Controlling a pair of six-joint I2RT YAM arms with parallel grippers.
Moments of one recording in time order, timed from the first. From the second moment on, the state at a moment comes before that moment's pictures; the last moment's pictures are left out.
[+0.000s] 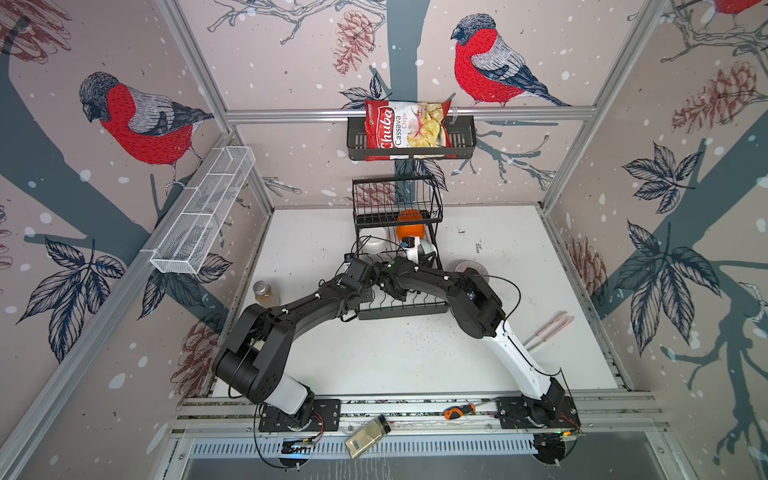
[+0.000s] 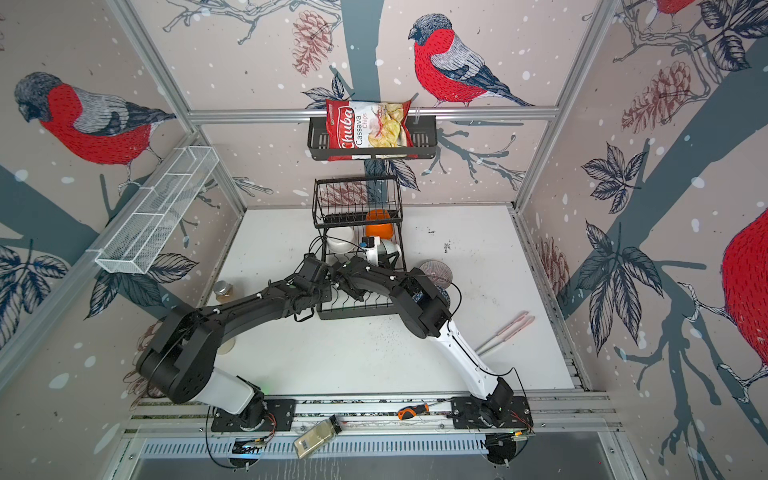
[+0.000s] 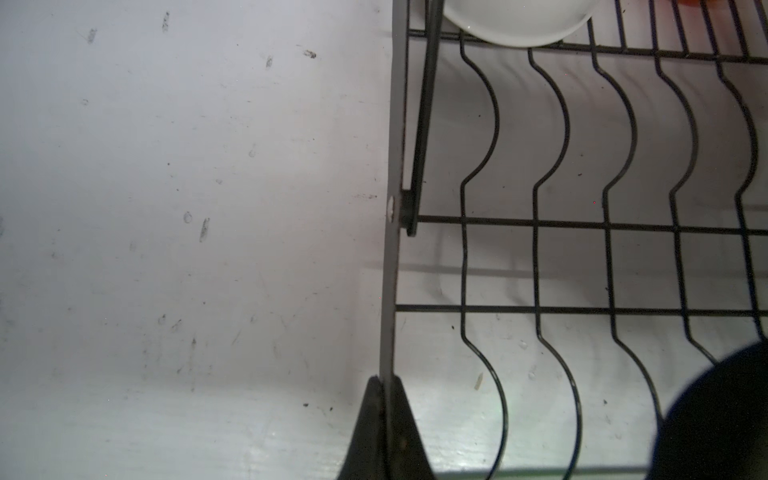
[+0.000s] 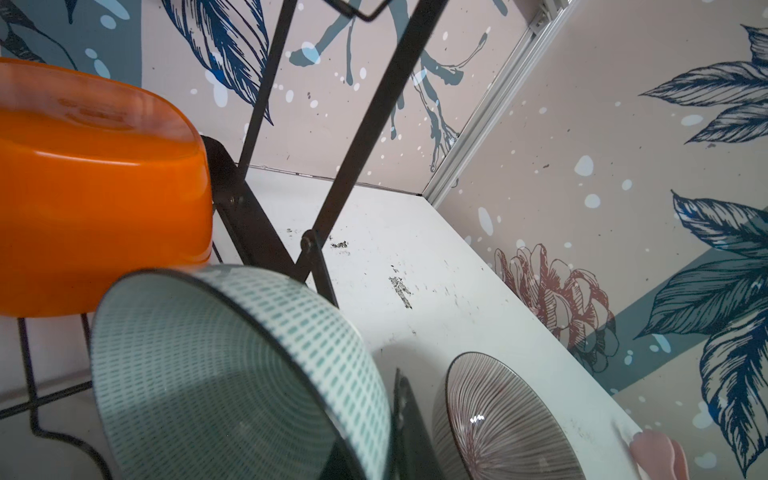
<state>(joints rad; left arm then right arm) -0.51 1.53 0.80 -0.27 -0.26 -0.57 0.94 2.49 1.99 -1.26 1.46 1.24</state>
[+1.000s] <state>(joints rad) -0.51 1.56 0.80 -0.22 -0.23 -0.56 0.86 2.25 1.60 -0.40 1.21 0.63</state>
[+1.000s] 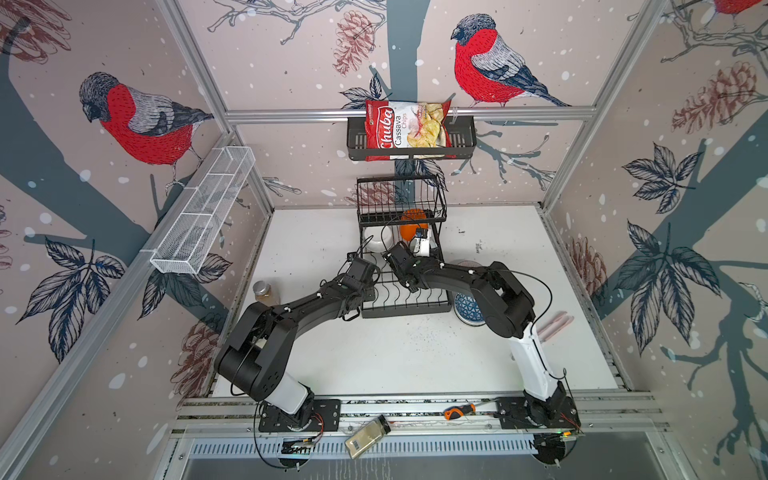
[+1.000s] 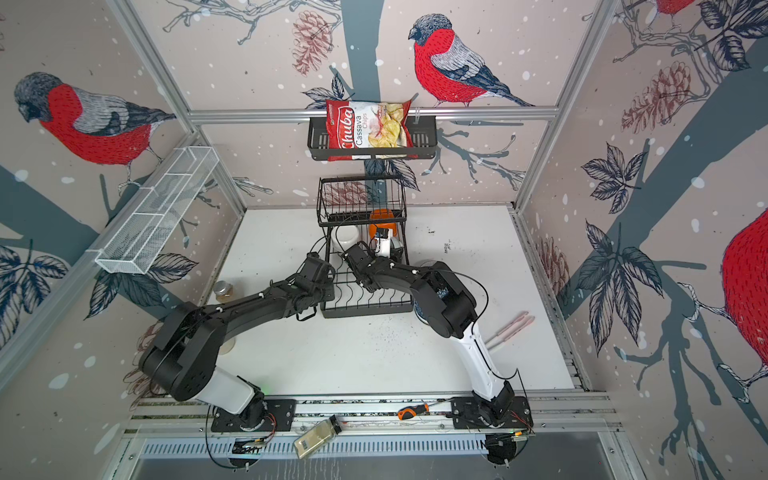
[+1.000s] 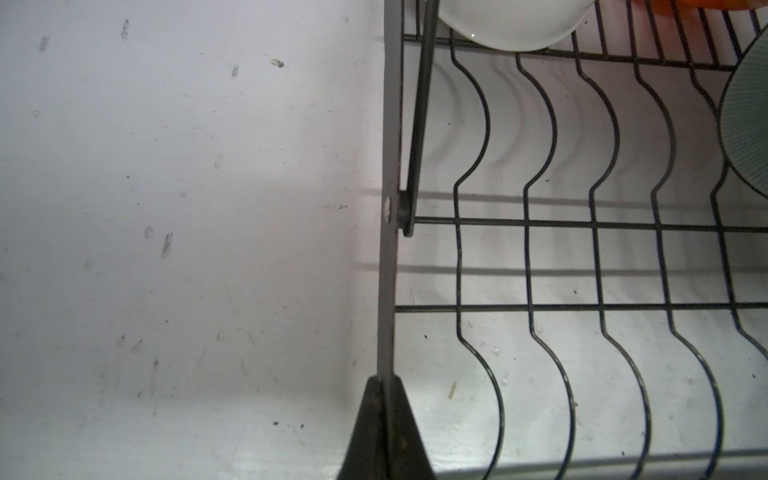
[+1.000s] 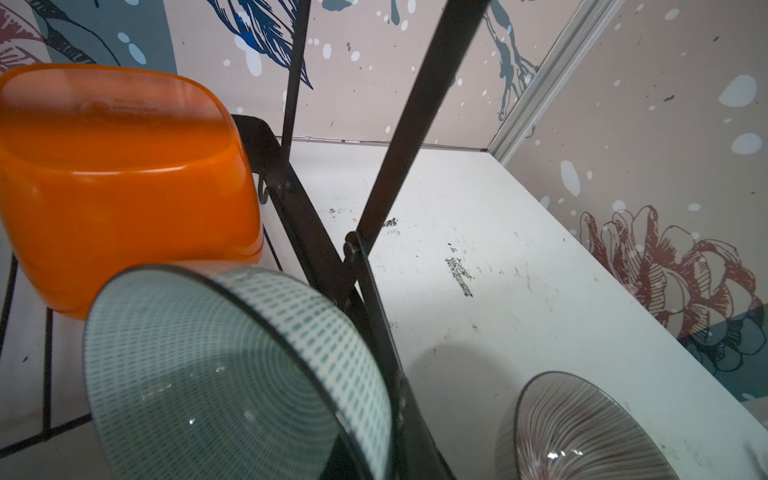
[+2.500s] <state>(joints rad) -0.51 1.47 0.81 -0.33 -0.20 -0.59 0.82 1.99 1.33 -0.29 0.91 0.52</state>
